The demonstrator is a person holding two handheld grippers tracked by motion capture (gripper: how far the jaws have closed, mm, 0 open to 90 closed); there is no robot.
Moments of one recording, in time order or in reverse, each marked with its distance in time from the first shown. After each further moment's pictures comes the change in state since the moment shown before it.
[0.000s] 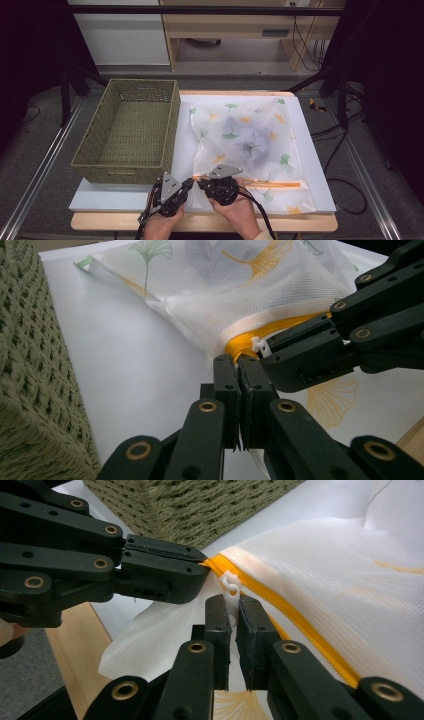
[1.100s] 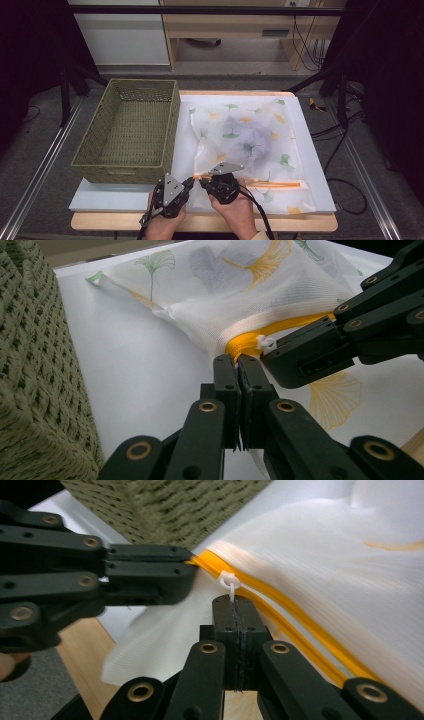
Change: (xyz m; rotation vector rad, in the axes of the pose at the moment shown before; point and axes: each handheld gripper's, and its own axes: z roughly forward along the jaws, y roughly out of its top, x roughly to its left) left arm -0.008 0.003 -0.003 -0.022 0.044 0.031; right arm 0.001 0.007 -0.006 0.040 -0.036 0.109
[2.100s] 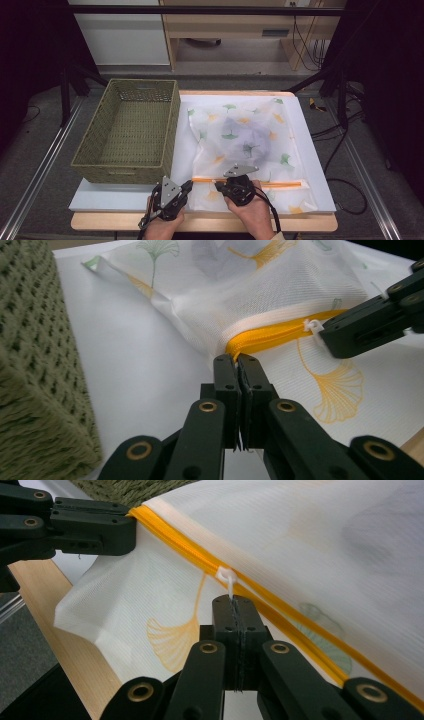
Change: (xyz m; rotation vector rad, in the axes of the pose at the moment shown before) left arm 0.002 -0.011 -0.001 0.017 0.003 -0.041; right arm -0.027 -0.019 -0.023 0.062 -0.027 -0.005
